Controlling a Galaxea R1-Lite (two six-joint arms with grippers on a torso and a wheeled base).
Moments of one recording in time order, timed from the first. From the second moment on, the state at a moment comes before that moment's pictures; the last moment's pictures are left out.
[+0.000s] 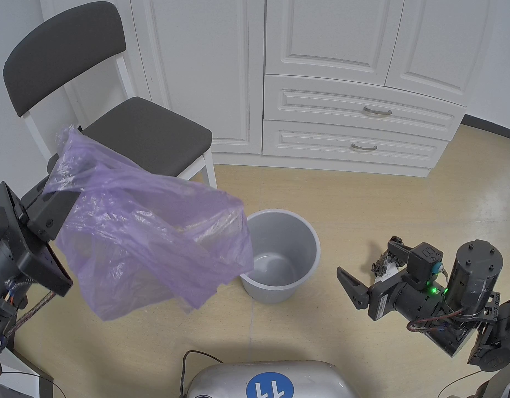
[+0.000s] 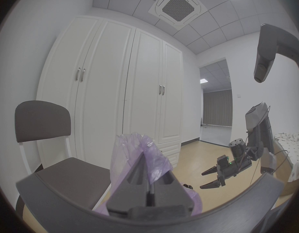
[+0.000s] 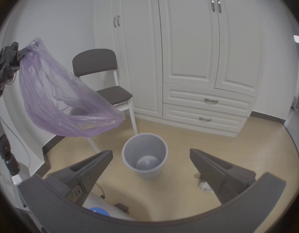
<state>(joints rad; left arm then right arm) -0.68 1.09 -0.33 -1.12 0.01 0.17 0.79 1.62 -0.29 -1.15 -0.44 0.01</state>
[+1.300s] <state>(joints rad) -0.84 0.98 -0.27 -1.13 -0.23 0.02 0.74 1.64 -0.46 -0.80 -0.23 0.36</state>
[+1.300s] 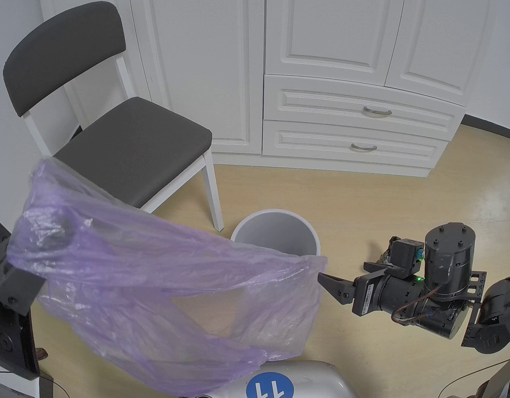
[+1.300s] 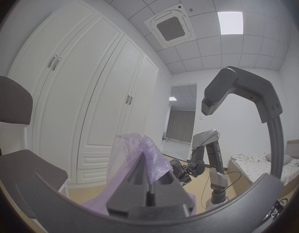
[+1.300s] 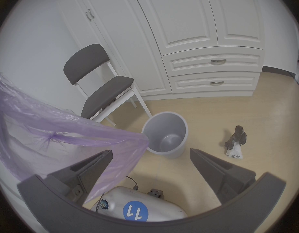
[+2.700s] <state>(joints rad) -0.91 0.91 -0.30 -1.21 -0.26 -0.15 0.82 1.69 -0.45 -0.81 -0.10 0.46</state>
